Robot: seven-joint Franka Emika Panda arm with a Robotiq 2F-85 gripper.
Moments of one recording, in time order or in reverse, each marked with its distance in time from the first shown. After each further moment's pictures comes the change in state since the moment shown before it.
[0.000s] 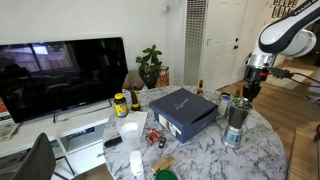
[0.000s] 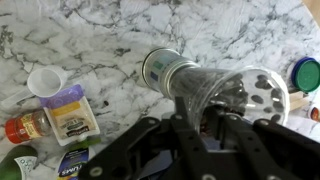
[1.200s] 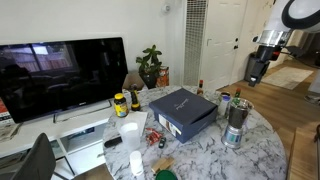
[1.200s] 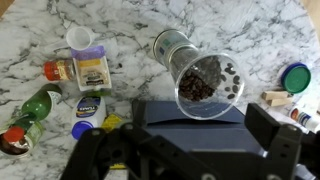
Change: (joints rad) arm -0.022 -0.306 0.038 0.008 -0.199 -0.162 0.034
